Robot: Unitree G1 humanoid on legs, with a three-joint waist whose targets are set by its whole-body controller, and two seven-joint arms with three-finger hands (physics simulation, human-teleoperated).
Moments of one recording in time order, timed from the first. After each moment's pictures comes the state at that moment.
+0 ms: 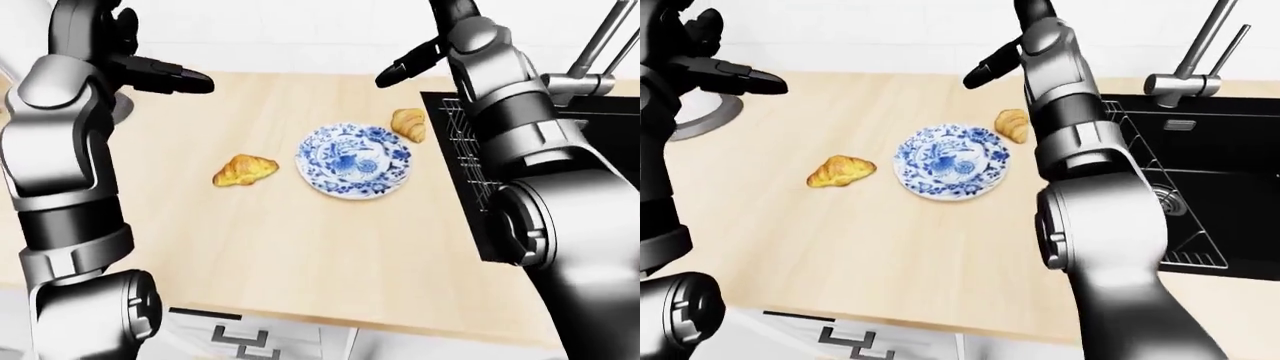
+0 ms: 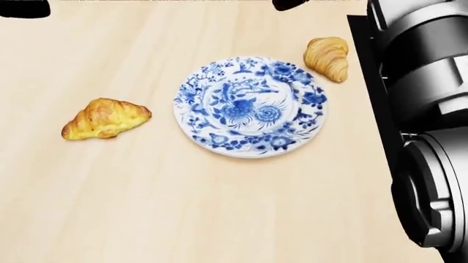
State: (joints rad) left arm -1.03 0.55 0.25 0.18 0.03 0.66 -0.23; right arm -1.57 -0.33 -0.05 1.21 -0.40 0.30 0.08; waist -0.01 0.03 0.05
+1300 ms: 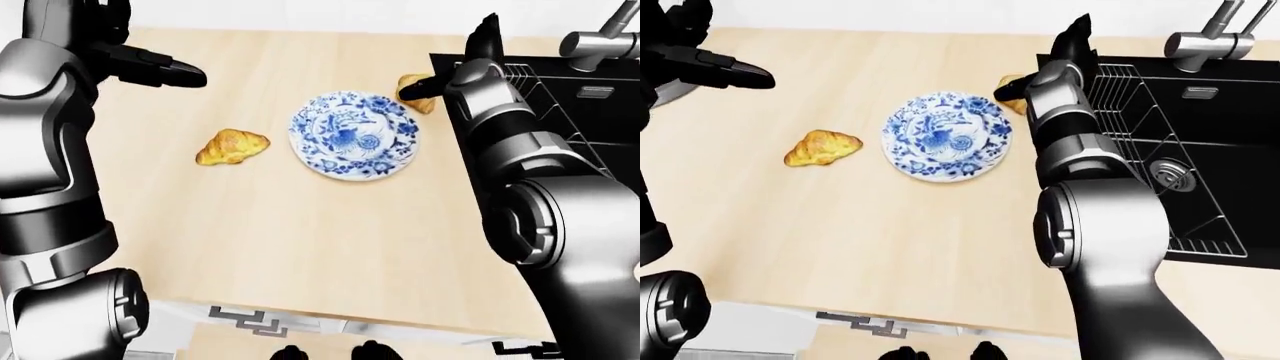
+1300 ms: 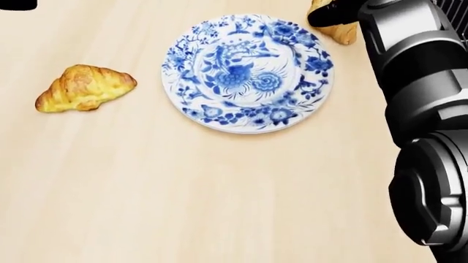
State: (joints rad) left arm -1.04 0.60 0.23 0.10 -0.02 0.74 -0.26; right arm -1.55 -0.32 -0.21 1.40 -0.44 0.36 -0.41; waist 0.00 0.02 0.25
